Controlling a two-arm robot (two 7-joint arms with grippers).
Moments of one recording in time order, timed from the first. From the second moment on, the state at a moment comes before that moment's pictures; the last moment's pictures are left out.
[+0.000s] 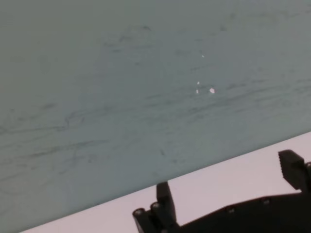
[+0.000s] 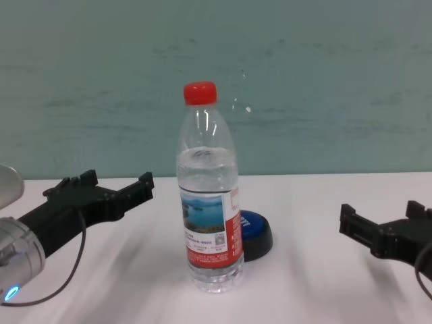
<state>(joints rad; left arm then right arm) -0.13 0.22 0.16 -1.36 -0.05 -0.21 -0.23 -0.06 0.16 -0.26 -1.64 0.19 -0.04 -0.06</state>
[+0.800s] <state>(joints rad) -0.23 0.20 0.18 -1.25 -0.01 -0.25 -0.22 -0.06 0.16 -0.26 -1.64 0.19 -0.04 -0.06</state>
